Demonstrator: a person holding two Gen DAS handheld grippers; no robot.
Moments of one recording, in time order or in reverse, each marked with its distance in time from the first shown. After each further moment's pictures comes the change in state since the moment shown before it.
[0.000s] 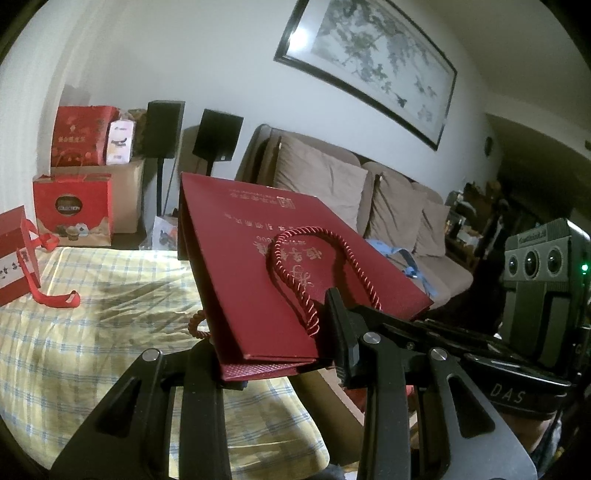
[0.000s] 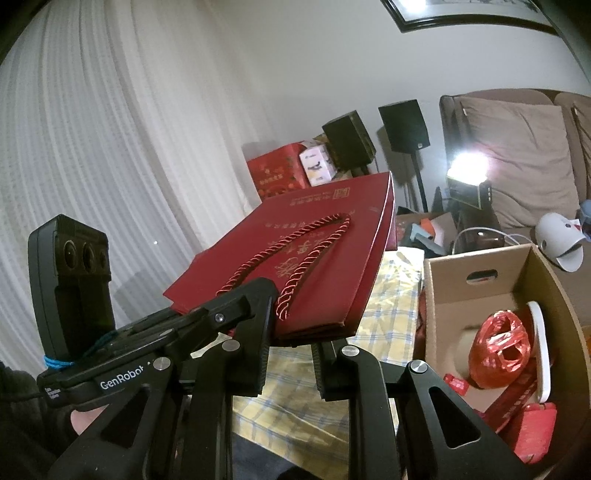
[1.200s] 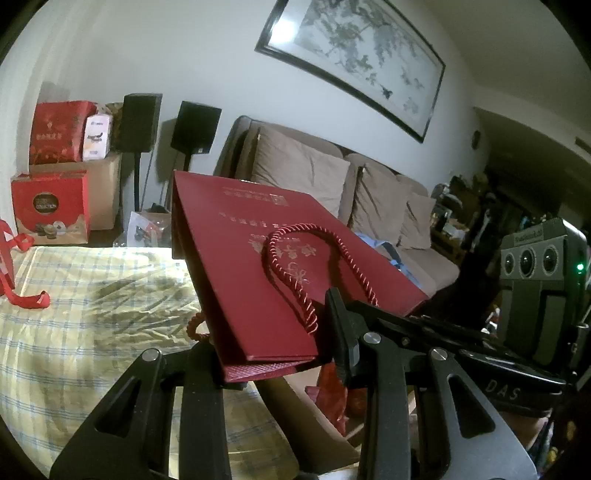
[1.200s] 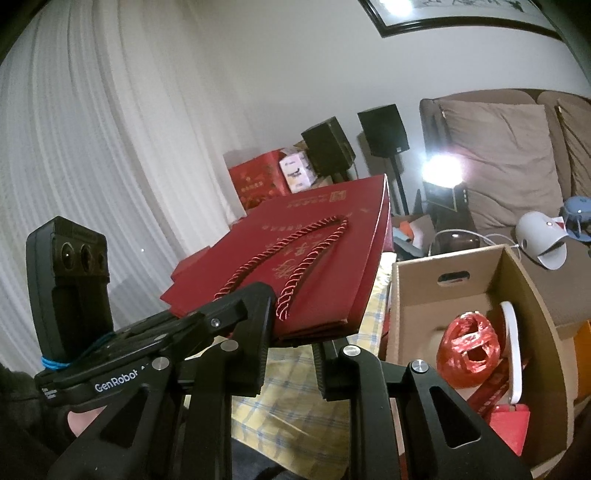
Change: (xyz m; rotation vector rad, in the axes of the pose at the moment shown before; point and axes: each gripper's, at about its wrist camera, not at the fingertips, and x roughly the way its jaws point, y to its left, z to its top) left arm 0.026 -0.031 0.001 0.008 0.032 -0.058; right arm -0.022 -0.029 0.003 0.021 -0.017 -0.054
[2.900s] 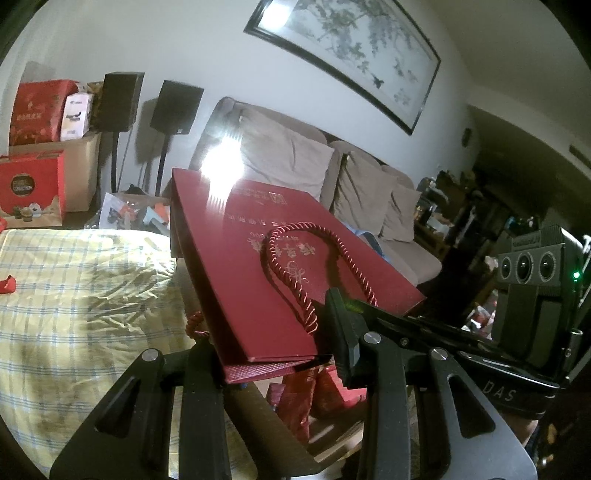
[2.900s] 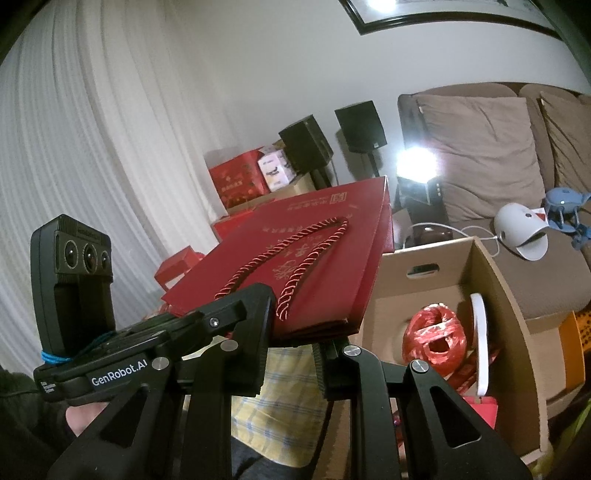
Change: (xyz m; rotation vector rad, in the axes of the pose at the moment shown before) left arm 0.032 -0.027 -0.002 -0.037 0.061 -0.071; right arm -0.025 -0.030 0.002 0.035 0.015 -0.055
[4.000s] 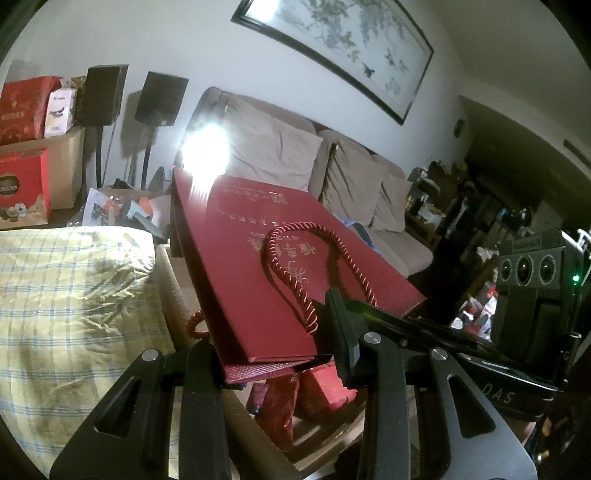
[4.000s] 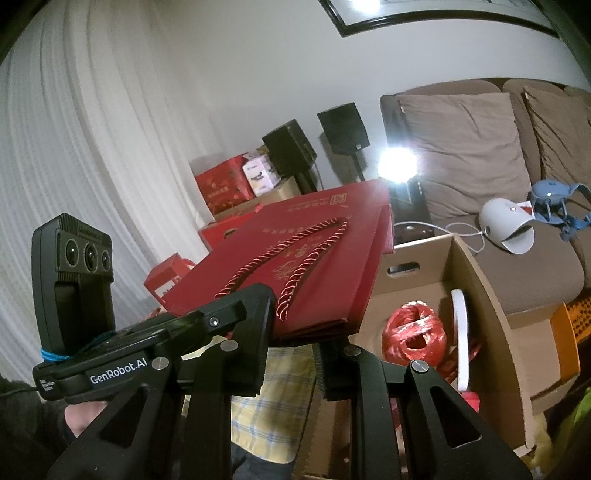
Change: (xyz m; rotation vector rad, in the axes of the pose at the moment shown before) left arm 0.022 -0.016 0.003 0.012 0.041 -0.038; right arm -0.014 -0.020 0.002 0.035 -0.013 -0.040
